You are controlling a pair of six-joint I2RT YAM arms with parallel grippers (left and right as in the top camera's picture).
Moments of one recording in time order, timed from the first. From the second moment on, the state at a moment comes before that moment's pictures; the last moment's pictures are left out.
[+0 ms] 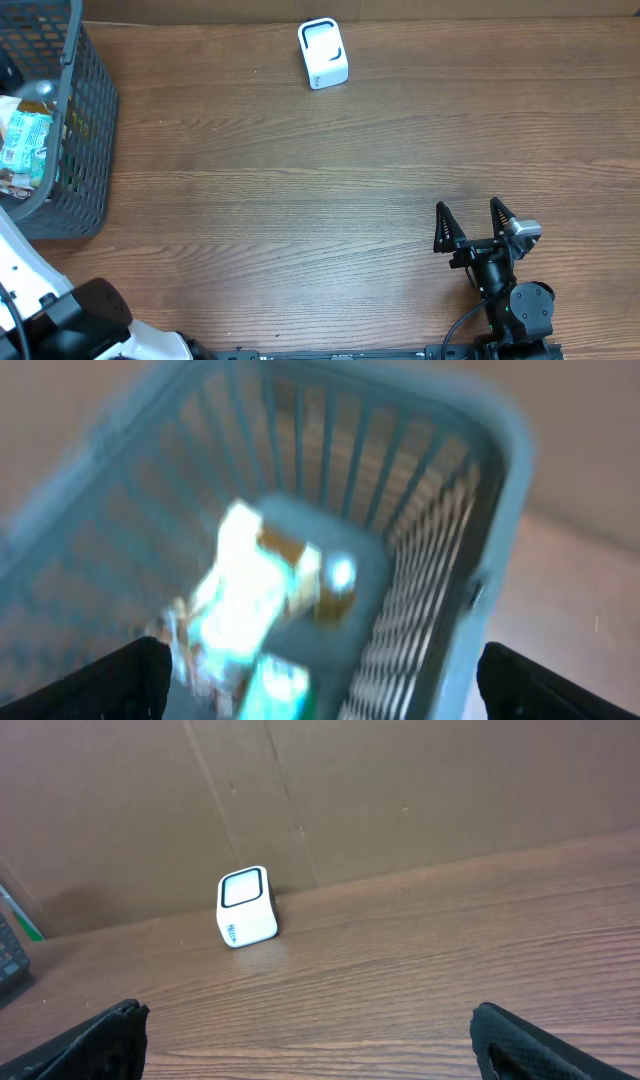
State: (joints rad) left arm 0.61 1.77 2.14 -1.12 0.13 0.06; right arm 0.15 0.01 0.02 -0.04 -0.02 0.28
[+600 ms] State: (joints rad) left arm 0.62 1.95 2.14 -1.36 -0.04 0.06; right arm 0.15 0.01 0.02 -0.03 -0.02 0.28
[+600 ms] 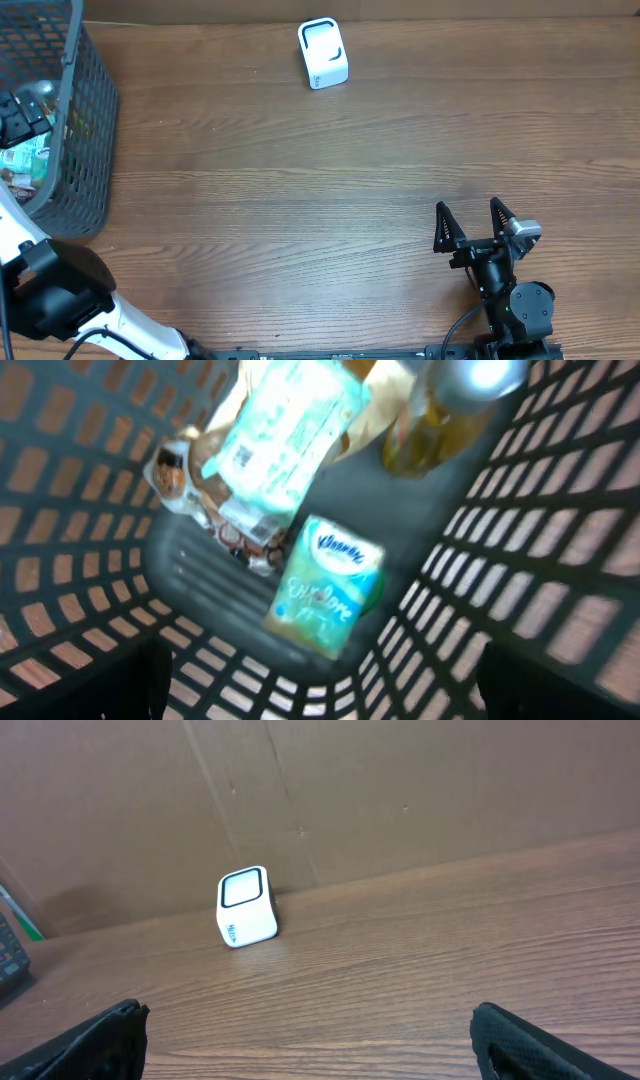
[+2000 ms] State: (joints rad) left arm 0.66 2.17 1.97 -1.26 0.08 0.09; right arm 0.15 0.01 0.02 -0.04 -0.02 0.28
